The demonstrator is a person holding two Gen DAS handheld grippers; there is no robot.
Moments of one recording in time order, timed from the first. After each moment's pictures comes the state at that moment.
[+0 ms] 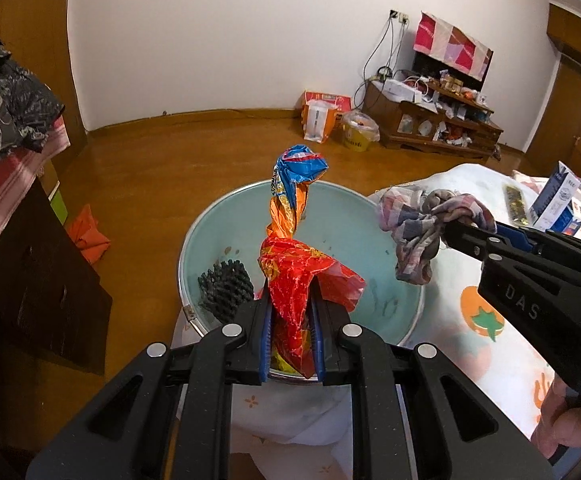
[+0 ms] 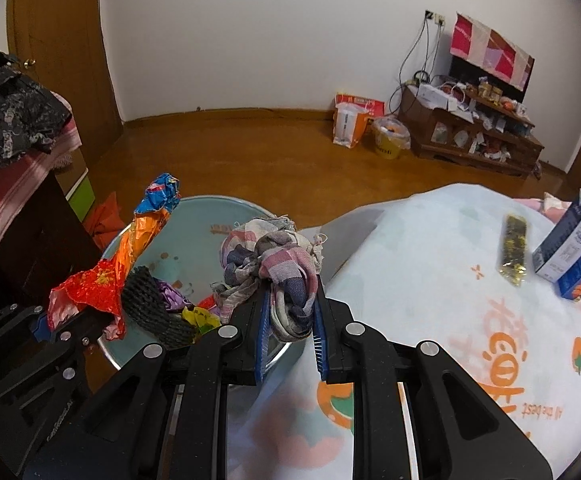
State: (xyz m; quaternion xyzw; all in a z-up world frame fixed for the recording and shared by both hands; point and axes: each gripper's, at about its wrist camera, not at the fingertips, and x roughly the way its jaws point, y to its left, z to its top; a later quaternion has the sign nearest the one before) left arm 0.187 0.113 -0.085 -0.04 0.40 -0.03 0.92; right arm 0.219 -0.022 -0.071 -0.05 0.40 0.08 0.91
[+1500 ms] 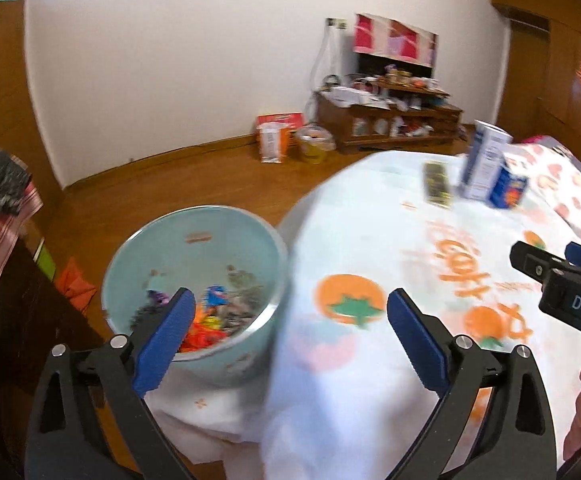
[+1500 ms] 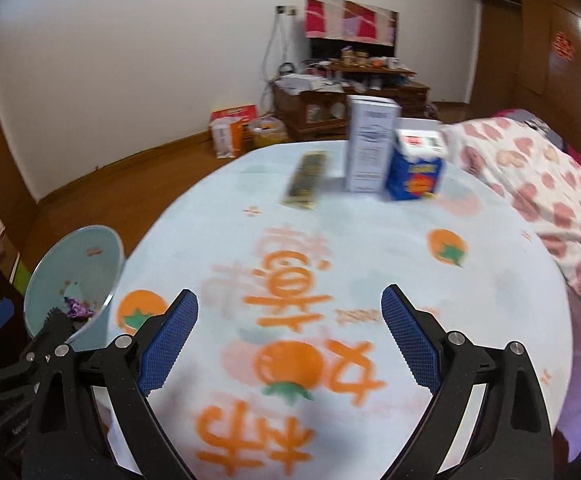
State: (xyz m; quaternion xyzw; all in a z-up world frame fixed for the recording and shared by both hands) left arm 0.129 -0.018 -0.054 0.04 0.35 -0.09 0.93; right arm 0.104 -0.210 -0.043 0.07 0.37 -0.11 0.92
